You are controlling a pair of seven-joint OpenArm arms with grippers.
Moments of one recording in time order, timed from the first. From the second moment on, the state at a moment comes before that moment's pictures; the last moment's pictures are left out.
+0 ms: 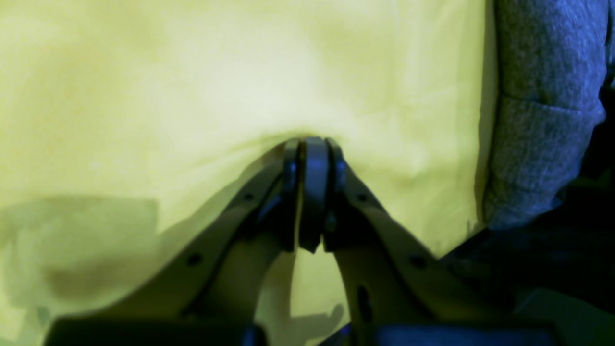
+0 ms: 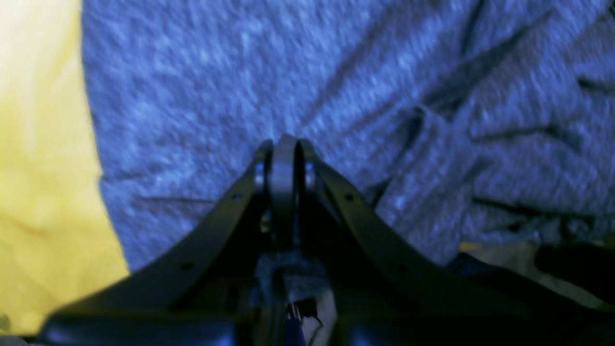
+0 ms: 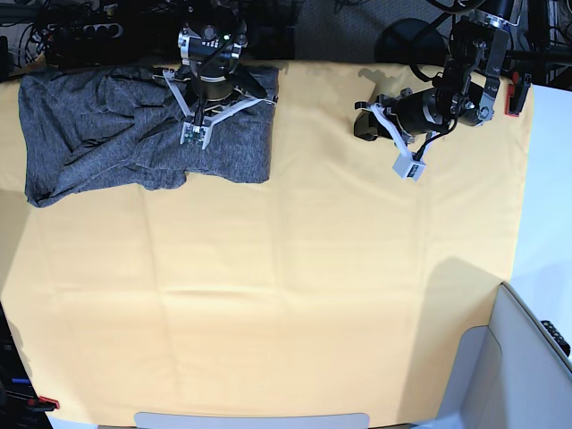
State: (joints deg) left arm 12.5 -26.6 9.1 96.0 -49.7 -5.8 54.5; right arm -21.3 4.6 -28.3 117.5 -11.3 -40.4 -63.9
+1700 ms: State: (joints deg) left arm 11.9 -26.0 14.3 96.3 -48.6 -5.3 51.9; right arm -24.9 10.5 -17.8 117.5 -34.1 -40.3 -64.4
